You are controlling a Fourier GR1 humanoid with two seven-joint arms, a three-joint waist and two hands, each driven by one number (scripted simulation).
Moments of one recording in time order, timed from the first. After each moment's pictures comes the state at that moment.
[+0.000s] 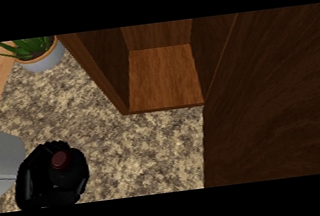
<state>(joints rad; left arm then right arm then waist) 0.06 0.34 -0.16 -1.31 0.45 0.03 -0.71 -0.10 -0.11 0.03 -2.43 -0.17 0.12 0.61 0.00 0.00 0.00</state>
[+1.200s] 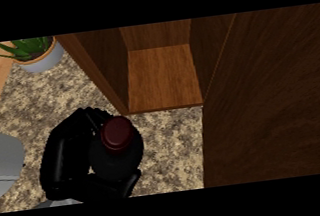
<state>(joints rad) -0.10 0.20 -0.37 -1.87 0.30 0.29 -0.08 -0.08 -0.10 0.02 -2.43 -0.18 0.14 0.61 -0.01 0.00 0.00</state>
